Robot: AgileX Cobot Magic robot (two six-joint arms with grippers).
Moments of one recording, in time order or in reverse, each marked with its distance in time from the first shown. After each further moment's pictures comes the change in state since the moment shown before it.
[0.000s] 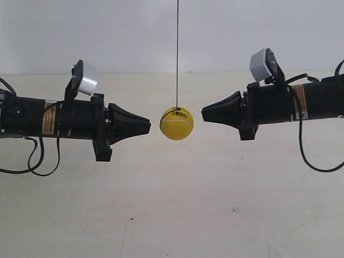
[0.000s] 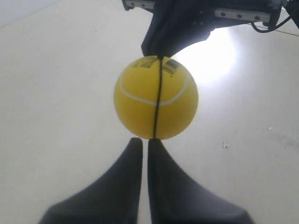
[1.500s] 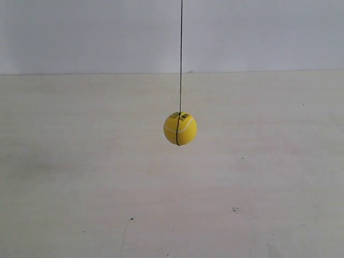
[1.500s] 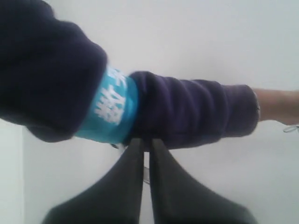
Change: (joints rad) left arm 0.018 -1.675 0.002 -0.213 1.142 -0.178; right arm -0.031 -1.484 0.054 -0.207 0.796 0.550
